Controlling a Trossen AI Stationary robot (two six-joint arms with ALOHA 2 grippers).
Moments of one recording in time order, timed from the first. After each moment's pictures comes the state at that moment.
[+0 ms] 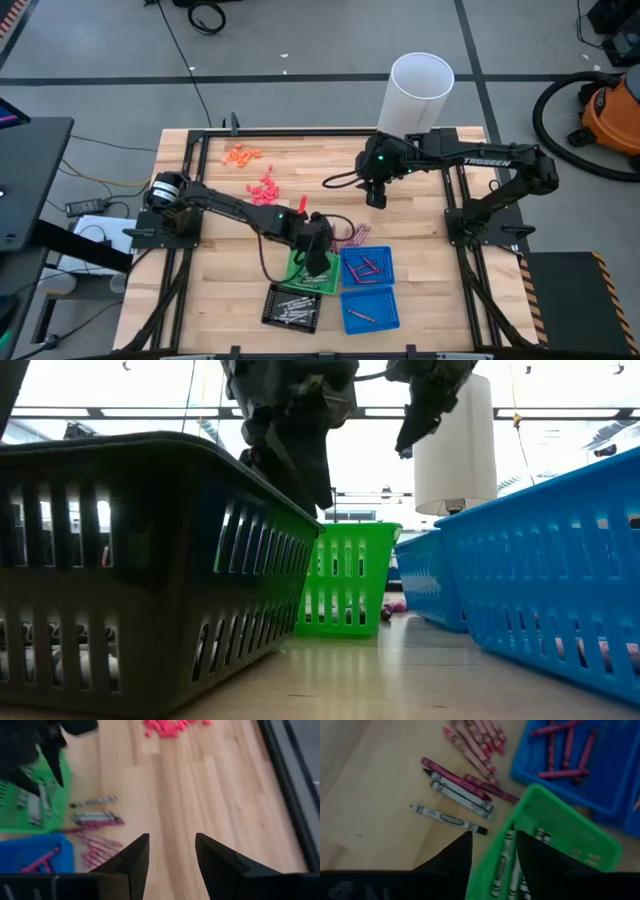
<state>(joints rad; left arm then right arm) -0.21 1.86 1.42 -0.65 -0.13 -0.63 -0.17 1.39 1.32 -0.86 0.01 -0.05</state>
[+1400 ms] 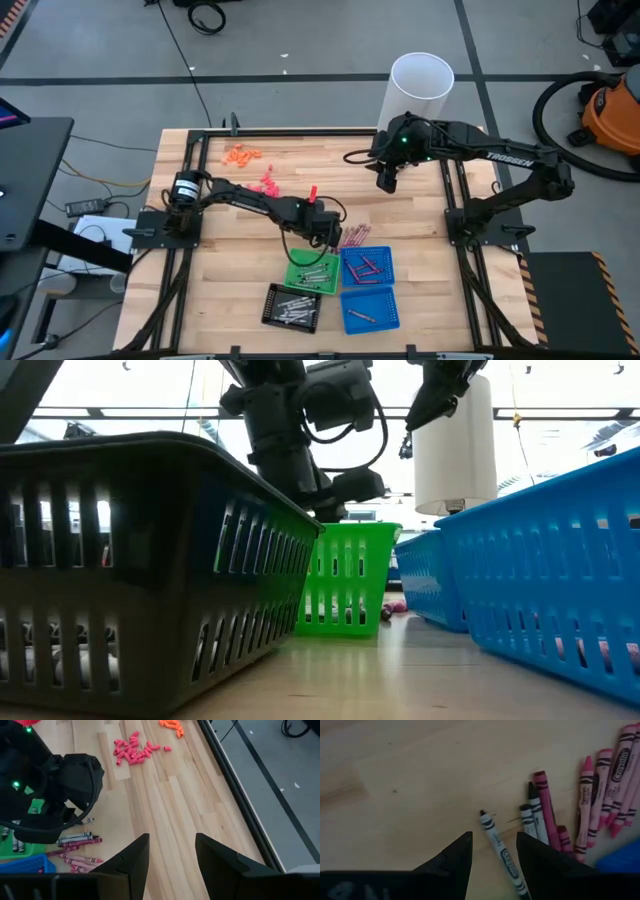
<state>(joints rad) -0.09 2.01 1.42 -0.66 -0.16 -1.27 -0.26 1.26 1.32 -0.85 0.06 -0.04</state>
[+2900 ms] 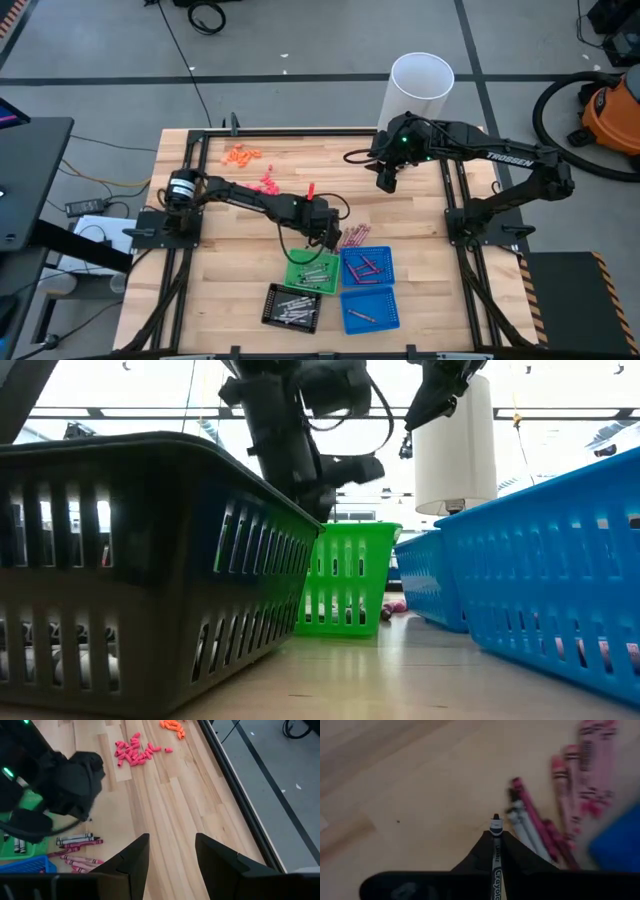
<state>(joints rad) -0.08 1.96 1.41 -0.65 -0.19 -1.04 -0.26 1.26 1.32 -0.84 0.05 -0.04</state>
